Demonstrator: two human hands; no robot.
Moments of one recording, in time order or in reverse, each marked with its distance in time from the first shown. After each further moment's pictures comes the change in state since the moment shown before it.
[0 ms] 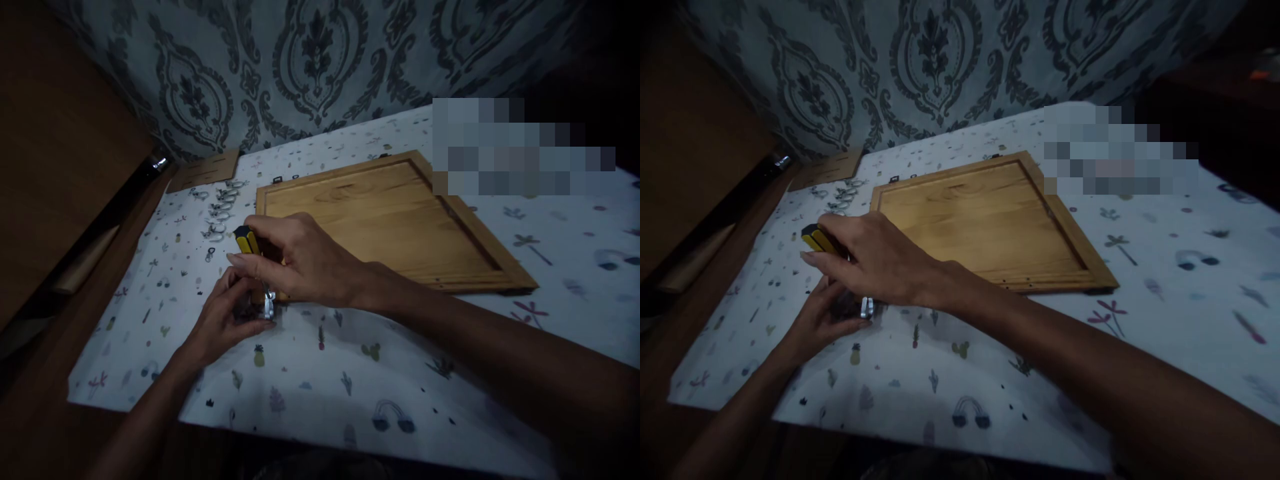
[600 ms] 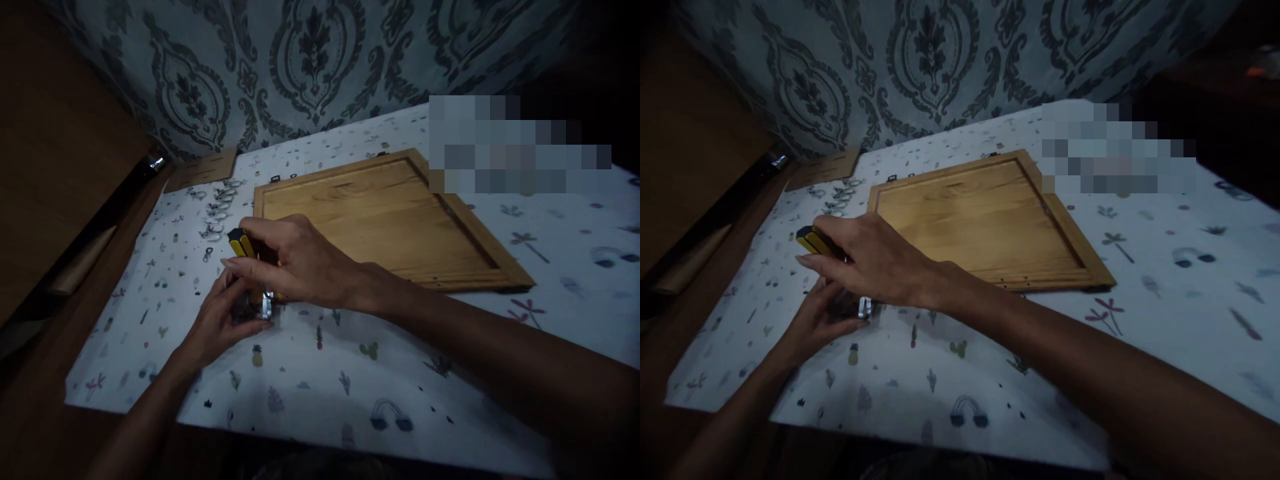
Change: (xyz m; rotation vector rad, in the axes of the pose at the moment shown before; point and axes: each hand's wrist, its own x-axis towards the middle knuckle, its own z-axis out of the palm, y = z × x) left_hand 0.000 -0.001 0.001 -0.017 0.021 0.027; right_hand -0.001 0.002 0.001 -0.023 -0.003 -0.006
